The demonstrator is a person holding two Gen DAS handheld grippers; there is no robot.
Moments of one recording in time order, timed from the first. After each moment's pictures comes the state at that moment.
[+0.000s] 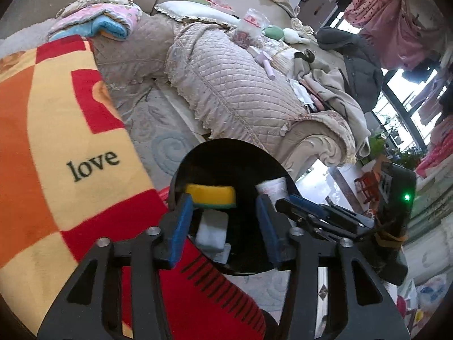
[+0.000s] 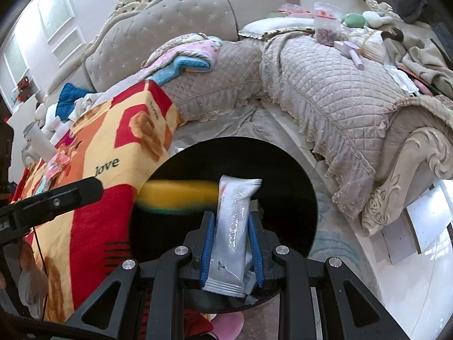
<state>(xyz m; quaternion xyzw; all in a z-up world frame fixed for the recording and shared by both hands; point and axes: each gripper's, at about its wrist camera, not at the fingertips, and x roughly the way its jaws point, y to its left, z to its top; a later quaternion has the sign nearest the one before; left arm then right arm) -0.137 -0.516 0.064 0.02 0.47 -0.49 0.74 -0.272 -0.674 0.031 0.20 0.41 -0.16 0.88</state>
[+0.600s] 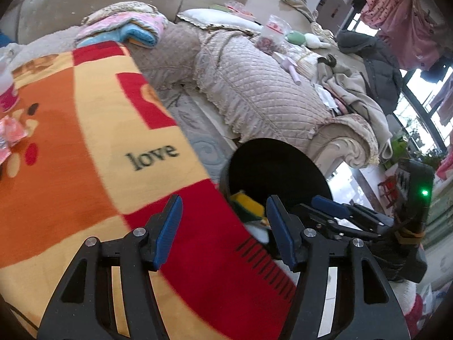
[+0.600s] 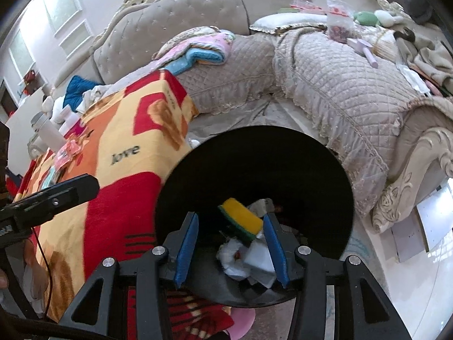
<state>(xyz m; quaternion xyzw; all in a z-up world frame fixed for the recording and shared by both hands) -0.126 -0.469 0.066 0.04 0.45 -0.43 0.78 -0.260 -0.641 0.033 0.20 0.42 -0.13 0.88</state>
